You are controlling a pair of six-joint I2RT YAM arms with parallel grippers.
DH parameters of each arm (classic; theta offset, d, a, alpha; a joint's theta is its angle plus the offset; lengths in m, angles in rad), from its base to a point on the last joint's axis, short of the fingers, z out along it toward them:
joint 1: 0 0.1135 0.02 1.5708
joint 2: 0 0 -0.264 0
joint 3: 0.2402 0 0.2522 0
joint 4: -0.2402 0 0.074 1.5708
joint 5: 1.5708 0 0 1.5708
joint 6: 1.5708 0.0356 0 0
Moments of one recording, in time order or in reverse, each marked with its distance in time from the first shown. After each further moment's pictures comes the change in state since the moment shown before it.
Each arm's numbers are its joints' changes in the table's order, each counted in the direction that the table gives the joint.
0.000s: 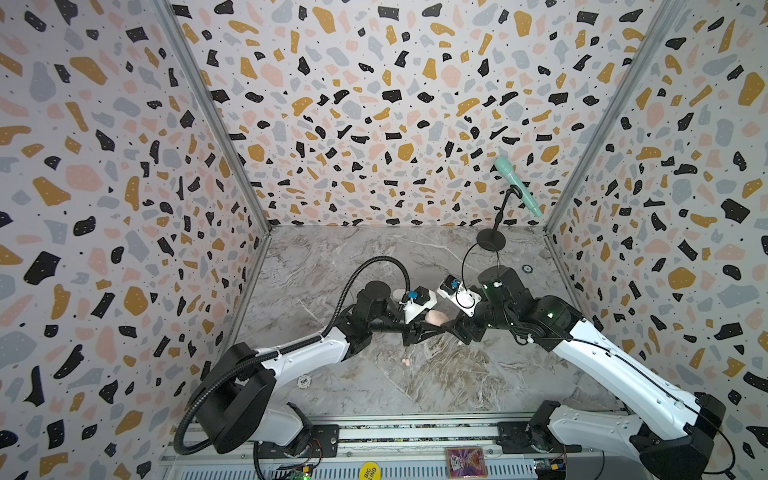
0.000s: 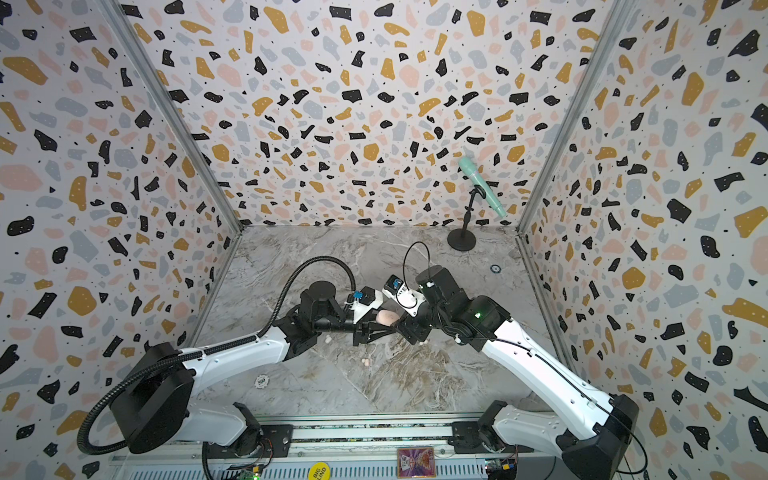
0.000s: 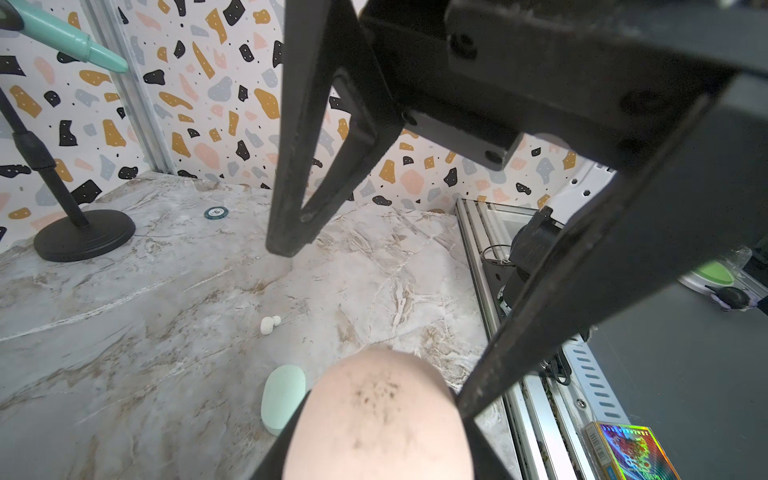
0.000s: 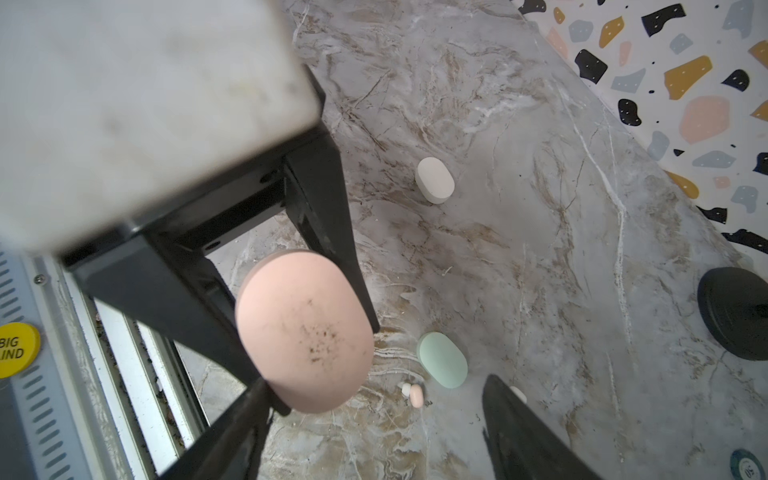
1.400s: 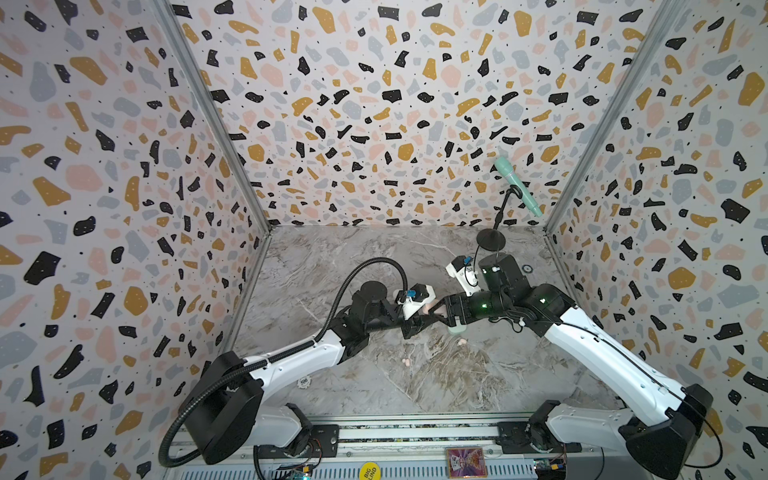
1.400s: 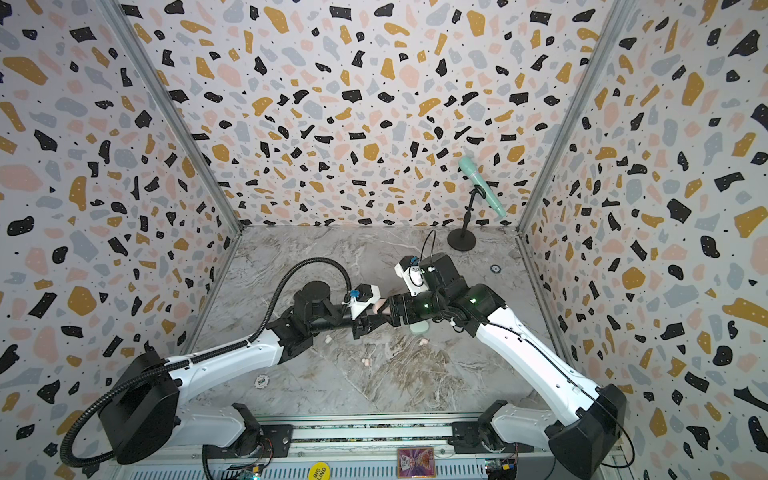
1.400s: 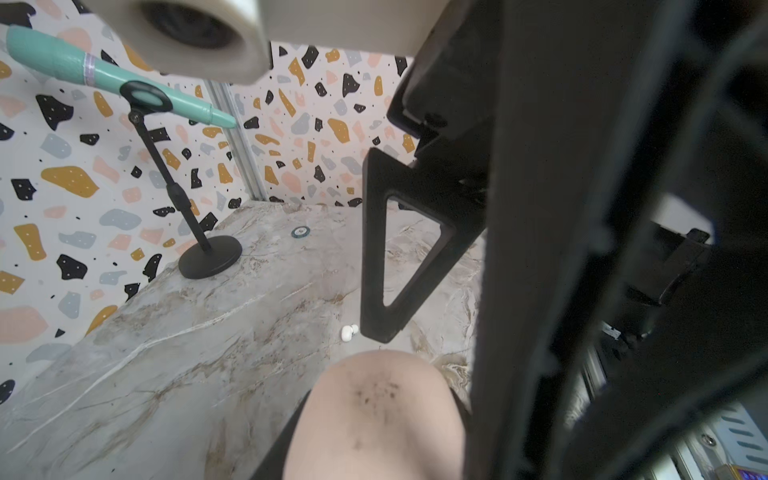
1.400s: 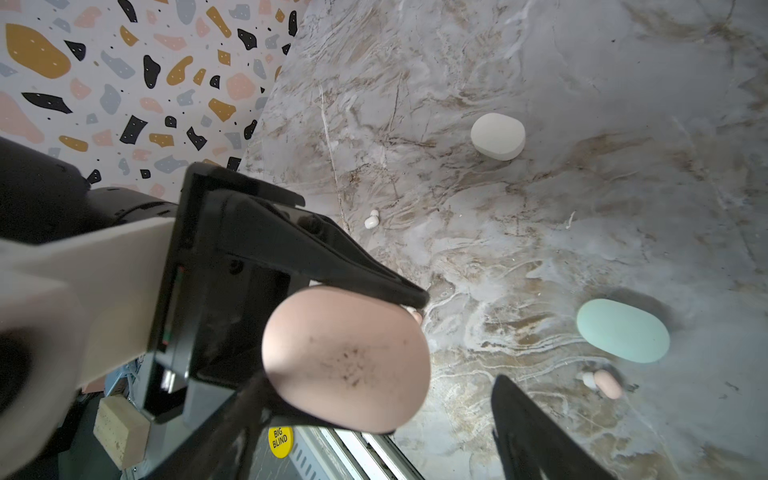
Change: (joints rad) left arm -0.011 0.059 -0.004 0.001 -0.212 0.092; right arm -0.089 -0.090 0.039 0.064 -0.296 0.643
